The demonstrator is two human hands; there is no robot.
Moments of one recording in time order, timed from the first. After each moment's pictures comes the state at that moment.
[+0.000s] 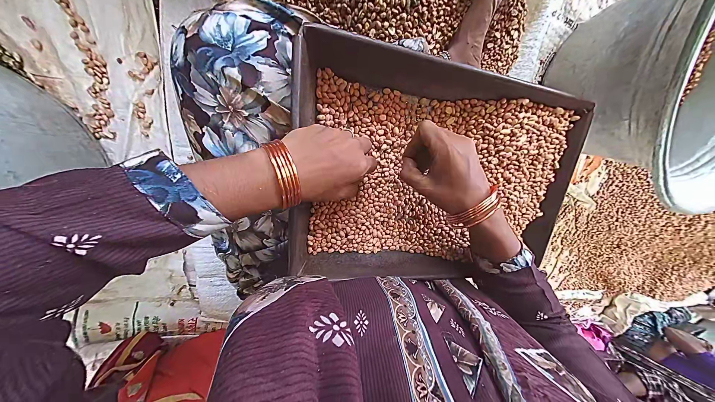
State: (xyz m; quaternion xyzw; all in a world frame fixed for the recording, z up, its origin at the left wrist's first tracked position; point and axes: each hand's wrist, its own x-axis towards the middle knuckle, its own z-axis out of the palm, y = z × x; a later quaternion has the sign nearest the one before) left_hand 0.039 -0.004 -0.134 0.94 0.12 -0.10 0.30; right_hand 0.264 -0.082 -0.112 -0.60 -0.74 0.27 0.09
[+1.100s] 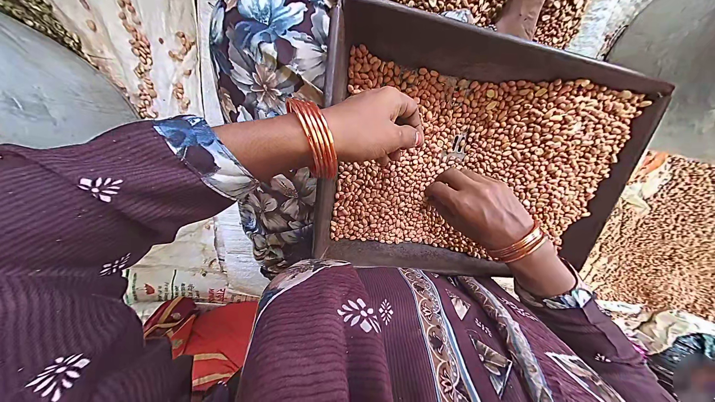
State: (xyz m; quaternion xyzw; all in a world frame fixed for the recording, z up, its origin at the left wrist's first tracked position) left_hand 0.049 0.007 -0.109 0.63 0.36 -0.07 0.68; right_hand 0.280 -0.136 -0.114 -0.47 -0.85 0.23 -0.06
